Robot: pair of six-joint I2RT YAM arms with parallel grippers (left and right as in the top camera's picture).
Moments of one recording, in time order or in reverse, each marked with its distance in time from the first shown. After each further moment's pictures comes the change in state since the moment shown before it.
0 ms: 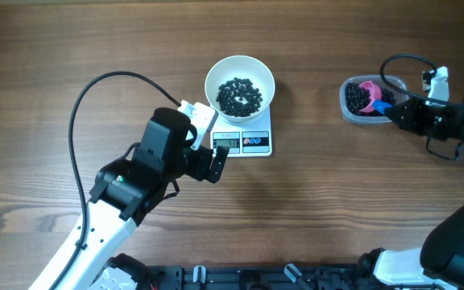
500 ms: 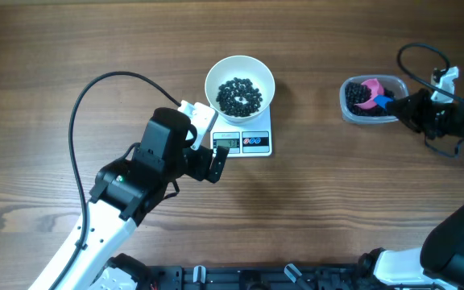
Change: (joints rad) left arm 0.000 0.000 0.000 0.000 0.000 0.000; right arm 0.000 0.001 0.000 0.072 -0.026 0.335
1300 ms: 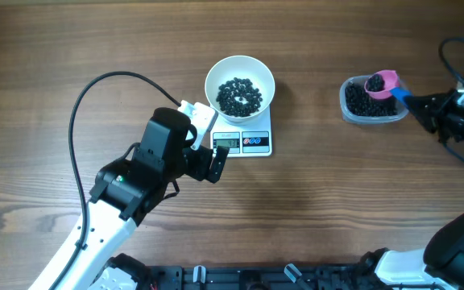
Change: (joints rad) left arm 0.000 0.000 0.000 0.000 0.000 0.000; right arm -0.148 0.000 0.000 0.018 -0.218 0.132
